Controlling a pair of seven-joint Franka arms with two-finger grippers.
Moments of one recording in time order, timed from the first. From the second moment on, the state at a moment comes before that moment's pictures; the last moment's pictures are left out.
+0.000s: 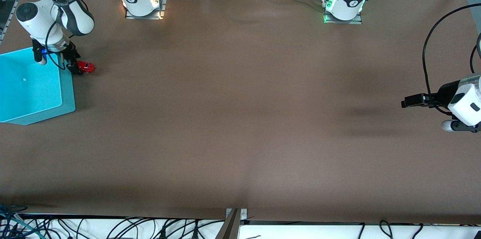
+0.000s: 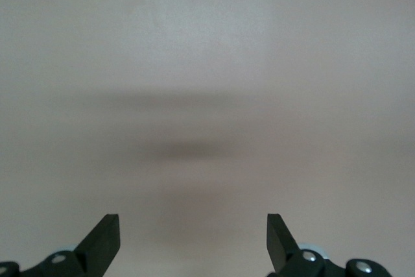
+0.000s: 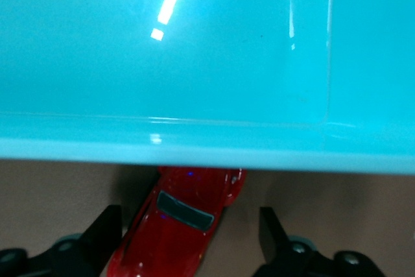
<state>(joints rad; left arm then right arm) 0.00 0.38 0.12 -1.38 -0.13 1.59 0.09 -0.02 0.24 -0.50 -2.73 -0.01 3.05 0.71</state>
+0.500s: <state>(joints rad) 0.00 0.38 0.12 -1.38 -0.13 1.59 0.09 -0.02 0.23 -0.47 -2.72 -0.01 3.05 0.71</state>
